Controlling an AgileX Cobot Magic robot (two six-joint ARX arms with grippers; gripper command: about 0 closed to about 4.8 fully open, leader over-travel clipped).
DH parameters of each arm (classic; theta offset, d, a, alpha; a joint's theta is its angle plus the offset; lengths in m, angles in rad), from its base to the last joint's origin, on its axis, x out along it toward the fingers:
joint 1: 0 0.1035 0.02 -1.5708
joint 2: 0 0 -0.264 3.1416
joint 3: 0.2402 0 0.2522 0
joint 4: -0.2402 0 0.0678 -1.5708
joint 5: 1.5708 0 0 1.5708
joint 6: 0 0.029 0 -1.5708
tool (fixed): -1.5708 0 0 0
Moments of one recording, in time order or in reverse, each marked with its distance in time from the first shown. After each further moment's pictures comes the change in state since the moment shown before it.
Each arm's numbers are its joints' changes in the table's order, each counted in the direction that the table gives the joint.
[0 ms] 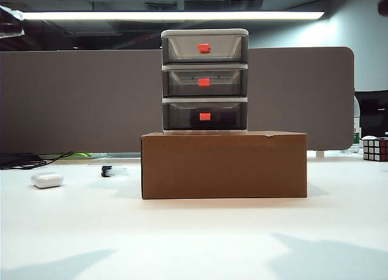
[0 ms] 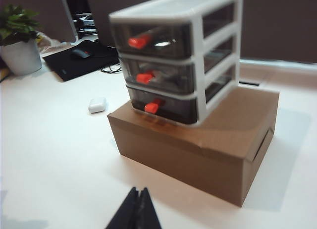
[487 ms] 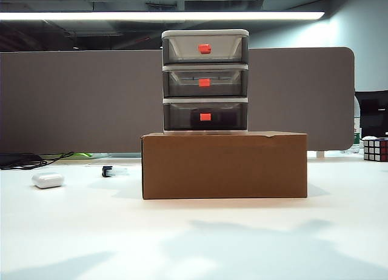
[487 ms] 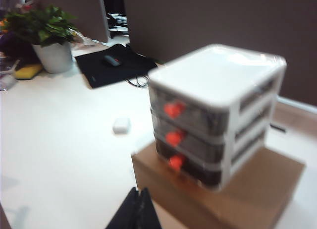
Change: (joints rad) left arm -0.002 0.041 0.180 -0.155 -0.002 0.004; right arm 0.002 0.414 0.367 0.007 0.113 -0.115
